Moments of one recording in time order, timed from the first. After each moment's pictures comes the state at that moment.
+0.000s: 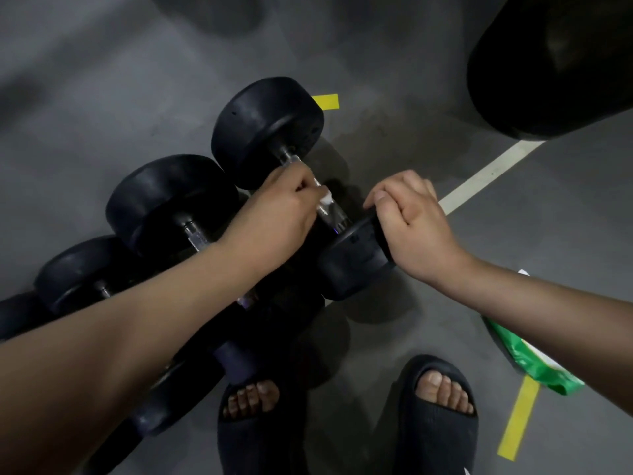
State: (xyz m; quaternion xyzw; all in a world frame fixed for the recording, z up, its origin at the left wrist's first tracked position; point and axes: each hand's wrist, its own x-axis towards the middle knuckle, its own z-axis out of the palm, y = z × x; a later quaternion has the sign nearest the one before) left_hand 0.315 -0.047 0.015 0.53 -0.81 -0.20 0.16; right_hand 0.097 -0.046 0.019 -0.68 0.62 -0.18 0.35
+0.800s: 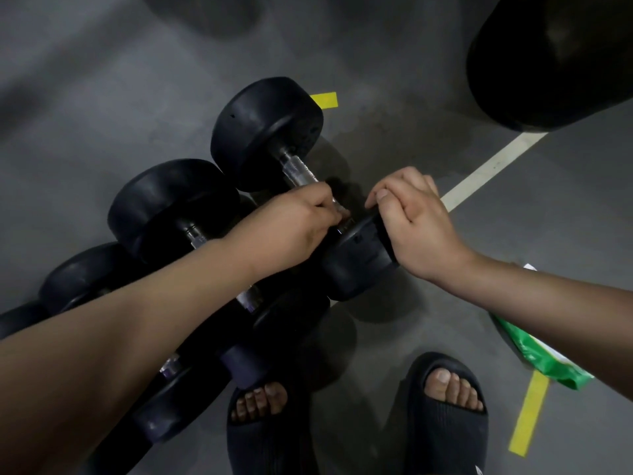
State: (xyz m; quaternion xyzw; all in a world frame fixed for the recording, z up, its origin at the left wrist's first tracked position) left_hand 0.314 -0.050 0.011 0.40 -0.86 -0.27 0.17; right_hand 0.097 -0.045 0.016 -0.68 0.62 -0.20 0.34
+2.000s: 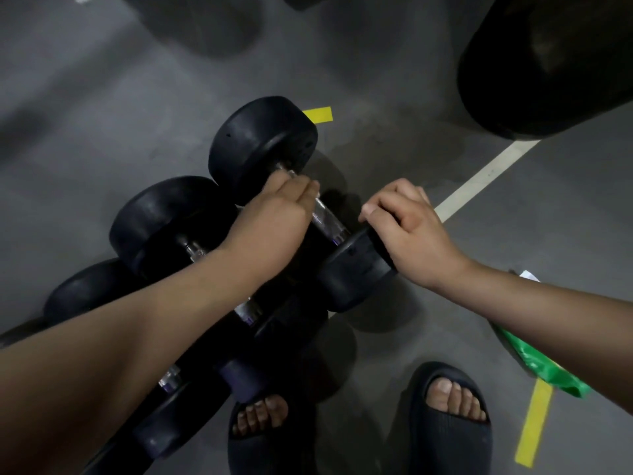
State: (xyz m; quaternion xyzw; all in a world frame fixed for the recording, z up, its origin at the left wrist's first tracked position) left_hand 0.316 -0.061 0.008 0.50 -0.86 -0.05 0.04; right_hand 0.091 -0.049 0.013 -0.65 0.61 -0.20 0.40
